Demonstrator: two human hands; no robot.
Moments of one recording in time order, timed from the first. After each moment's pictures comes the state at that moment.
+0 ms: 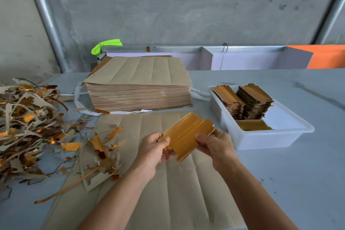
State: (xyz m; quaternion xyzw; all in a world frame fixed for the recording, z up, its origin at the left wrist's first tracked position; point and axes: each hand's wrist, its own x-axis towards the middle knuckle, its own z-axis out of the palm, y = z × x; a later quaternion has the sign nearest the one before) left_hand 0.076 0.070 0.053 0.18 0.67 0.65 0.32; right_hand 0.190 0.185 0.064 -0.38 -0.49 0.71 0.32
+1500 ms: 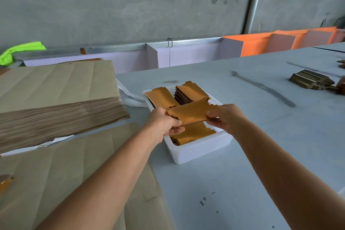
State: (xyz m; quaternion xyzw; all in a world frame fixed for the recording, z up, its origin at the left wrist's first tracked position) left_hand 0.146 0.300 0.103 0.31 0.67 0.52 0.43; right_hand 0.294 0.405 0.097 -0.54 -0.47 0.61 0.35
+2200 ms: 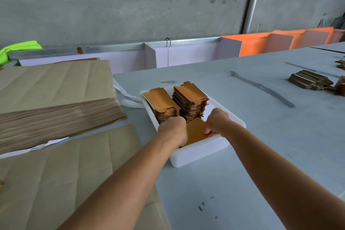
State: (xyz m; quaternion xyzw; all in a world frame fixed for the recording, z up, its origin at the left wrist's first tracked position) left_hand 0.176 0.319 0.093 0.56 0.82 0.06 0.13; right_hand 0.278 0.420 0.073 -0.63 -0.71 0.30 0.12
